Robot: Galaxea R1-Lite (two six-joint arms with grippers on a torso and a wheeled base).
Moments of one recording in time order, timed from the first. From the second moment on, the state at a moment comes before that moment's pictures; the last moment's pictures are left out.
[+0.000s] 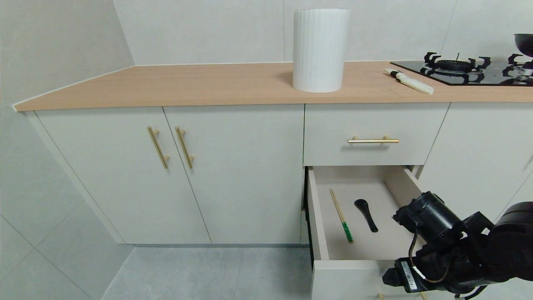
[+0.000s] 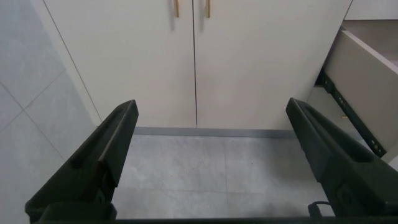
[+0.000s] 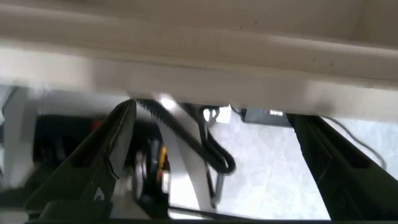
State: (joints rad) left arm 0.00 0.00 0.00 0.00 0.03 0.00; right arm 0.54 1.73 -0.74 0.17 -0.23 0.42
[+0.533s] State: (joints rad) left arm 0.00 0.00 0.00 0.00 0.03 0.00; right arm 0.50 1.75 -0.74 0.06 -0.30 0.41
